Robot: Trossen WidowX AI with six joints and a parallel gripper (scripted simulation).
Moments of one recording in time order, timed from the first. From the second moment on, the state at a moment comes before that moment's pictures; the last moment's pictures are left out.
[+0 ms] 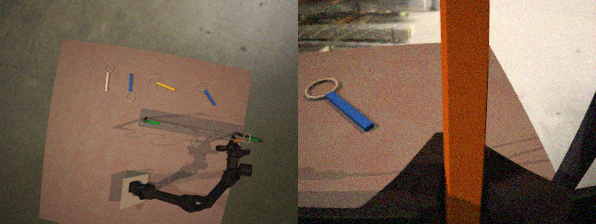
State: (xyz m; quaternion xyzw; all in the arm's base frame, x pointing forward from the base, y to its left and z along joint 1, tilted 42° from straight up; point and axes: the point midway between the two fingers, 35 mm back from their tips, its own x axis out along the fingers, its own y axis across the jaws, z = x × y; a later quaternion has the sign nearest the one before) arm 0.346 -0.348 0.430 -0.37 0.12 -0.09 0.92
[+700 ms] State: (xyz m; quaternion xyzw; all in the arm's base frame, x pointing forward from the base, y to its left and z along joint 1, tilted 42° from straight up) arm 0.325 -0.313 0.410 -0.29 0.21 -0.10 0.93
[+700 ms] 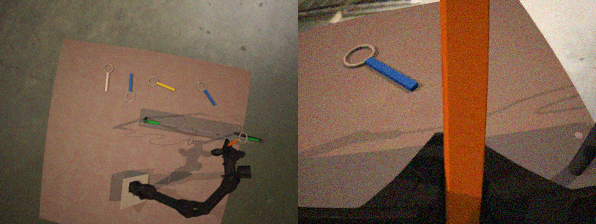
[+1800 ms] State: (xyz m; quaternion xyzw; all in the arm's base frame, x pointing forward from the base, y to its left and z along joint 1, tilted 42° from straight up) arm 0.332 -0.209 0.376 0.05 0.22 -0.01 0.97
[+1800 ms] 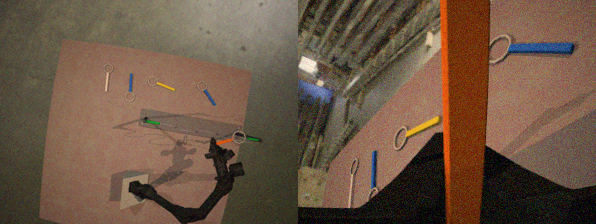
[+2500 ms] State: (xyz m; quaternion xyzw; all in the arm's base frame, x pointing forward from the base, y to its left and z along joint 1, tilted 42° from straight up) arm 0.333 -0.135 0.401 0.30 0.20 0.07 0.93
